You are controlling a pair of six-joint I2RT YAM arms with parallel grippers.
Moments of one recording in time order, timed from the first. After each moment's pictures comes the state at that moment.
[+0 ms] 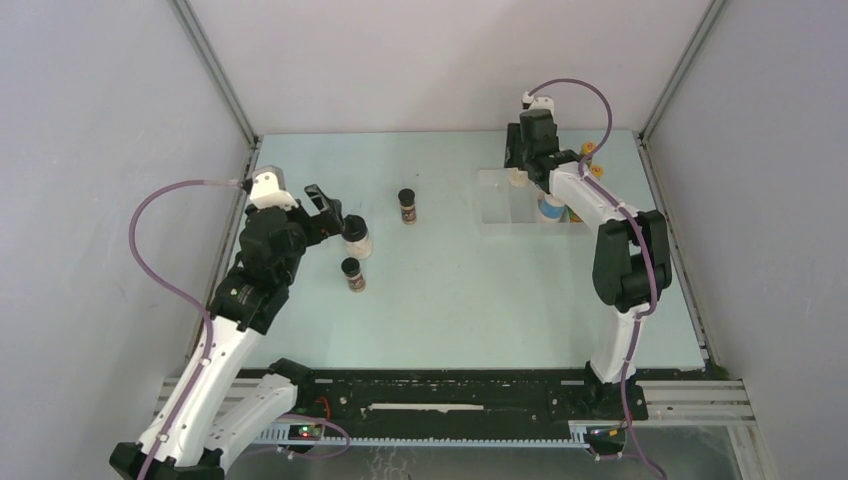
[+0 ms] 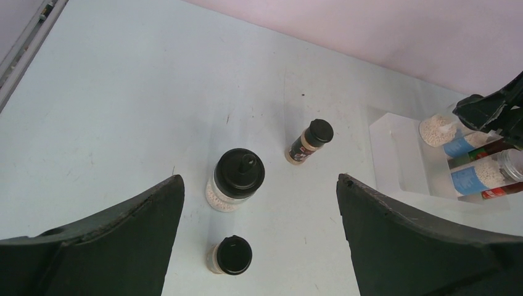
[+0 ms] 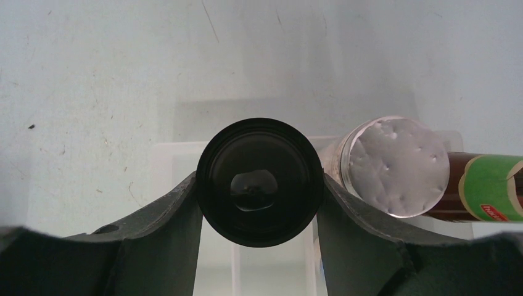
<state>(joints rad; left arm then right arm) -0.35 0.76 0.90 -0.37 -0.33 -0.42 0.28 1.94 1.59 -0.21 0.28 0.18</state>
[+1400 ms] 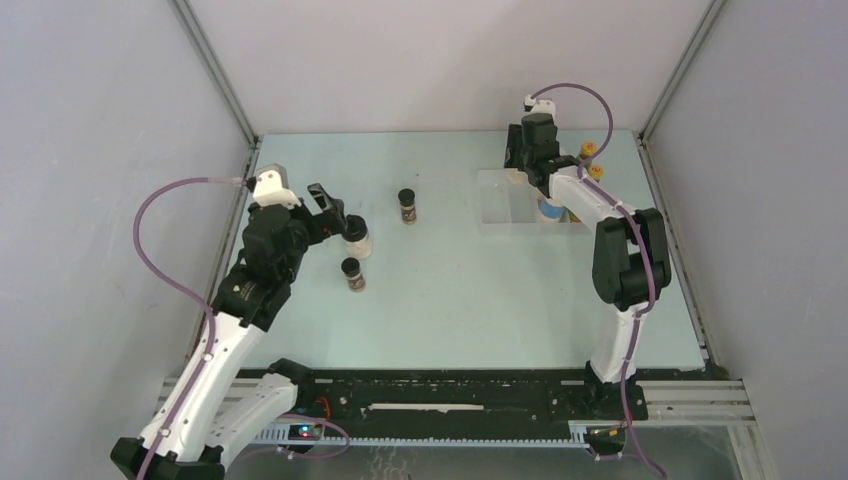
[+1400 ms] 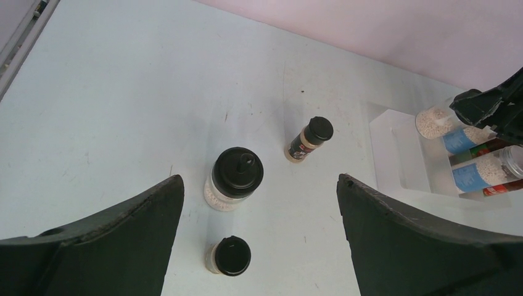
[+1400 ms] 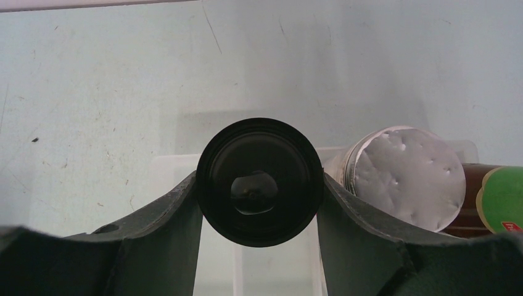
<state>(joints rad) -0.35 0.79 0.90 -0.36 -0.32 -0.42 0.27 1.96 1.55 -0.11 0.27 0.19</state>
